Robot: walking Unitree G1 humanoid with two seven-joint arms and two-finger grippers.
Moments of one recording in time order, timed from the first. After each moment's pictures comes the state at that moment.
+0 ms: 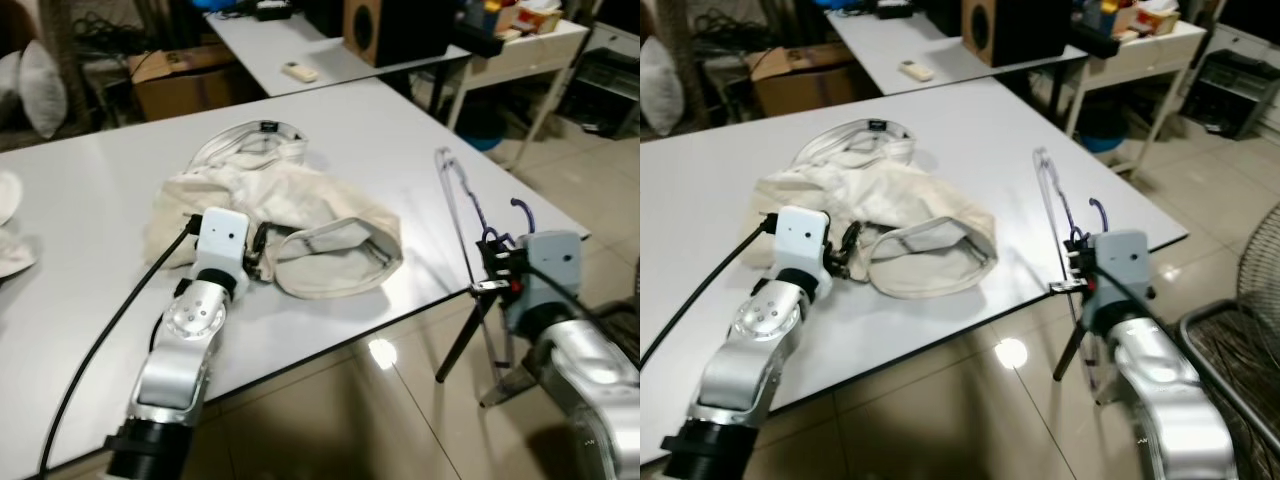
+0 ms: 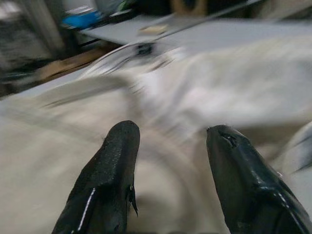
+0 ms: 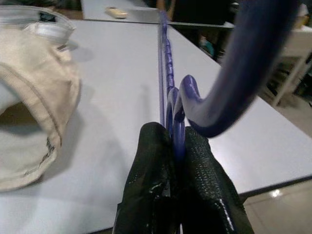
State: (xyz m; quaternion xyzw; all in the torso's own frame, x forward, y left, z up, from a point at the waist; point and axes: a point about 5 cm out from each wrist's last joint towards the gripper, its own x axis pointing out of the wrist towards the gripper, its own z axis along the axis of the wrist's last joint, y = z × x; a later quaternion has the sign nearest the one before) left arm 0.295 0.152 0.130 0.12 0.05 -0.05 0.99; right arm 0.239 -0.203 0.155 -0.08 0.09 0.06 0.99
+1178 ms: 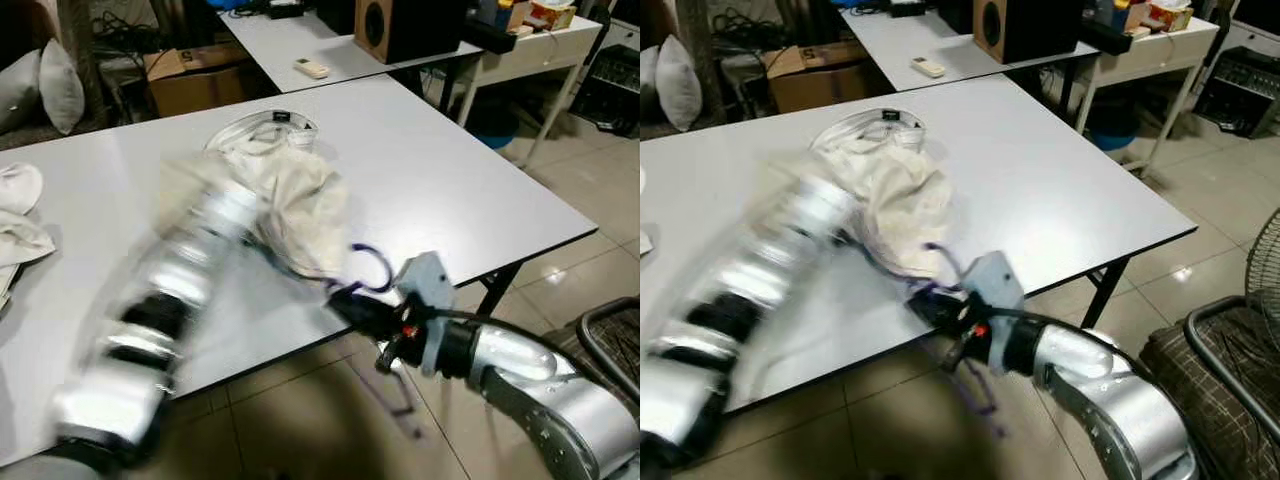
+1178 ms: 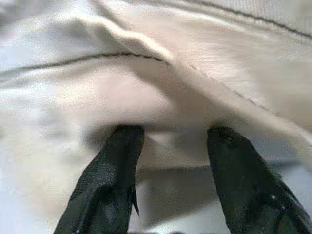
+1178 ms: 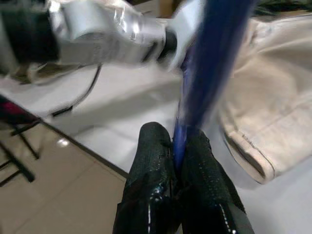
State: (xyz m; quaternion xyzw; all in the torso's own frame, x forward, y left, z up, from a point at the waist) left arm 0.381 0.206 0.131 0.30 0.17 -0.03 0.94; right arm 0.211 -0.097 0.159 -0.01 0.11 0.50 0.86
